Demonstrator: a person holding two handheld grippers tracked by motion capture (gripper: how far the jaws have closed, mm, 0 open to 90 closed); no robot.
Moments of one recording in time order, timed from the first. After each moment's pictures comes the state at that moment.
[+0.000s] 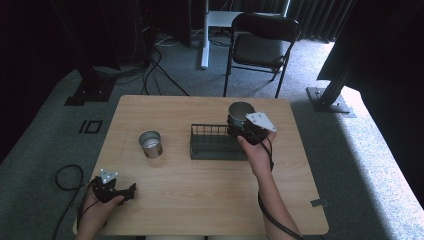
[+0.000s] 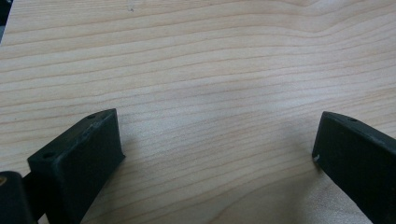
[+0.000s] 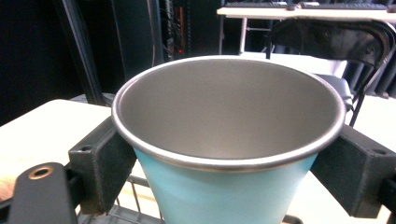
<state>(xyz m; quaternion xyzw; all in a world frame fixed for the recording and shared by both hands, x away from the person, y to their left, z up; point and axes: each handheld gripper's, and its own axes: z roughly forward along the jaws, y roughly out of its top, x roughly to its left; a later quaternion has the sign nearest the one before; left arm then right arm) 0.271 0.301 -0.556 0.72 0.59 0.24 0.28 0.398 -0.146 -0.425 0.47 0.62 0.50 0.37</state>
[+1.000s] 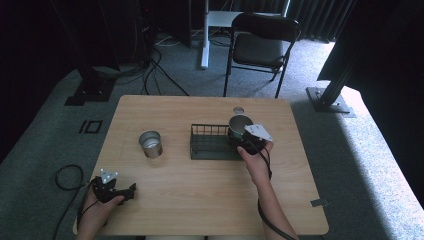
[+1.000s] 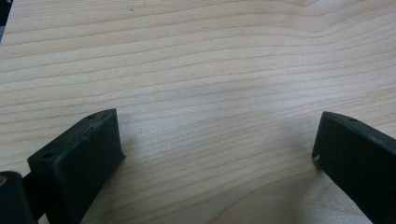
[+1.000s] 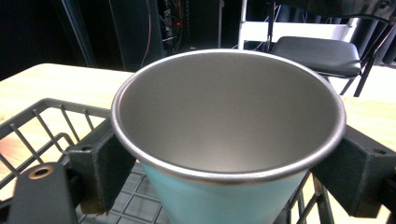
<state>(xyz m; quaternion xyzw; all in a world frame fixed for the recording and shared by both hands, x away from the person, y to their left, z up) 0.271 0.301 -0.556 0.72 0.59 0.24 0.28 0.399 -0.152 -0.478 0.50 0.64 0.48 0.34</state>
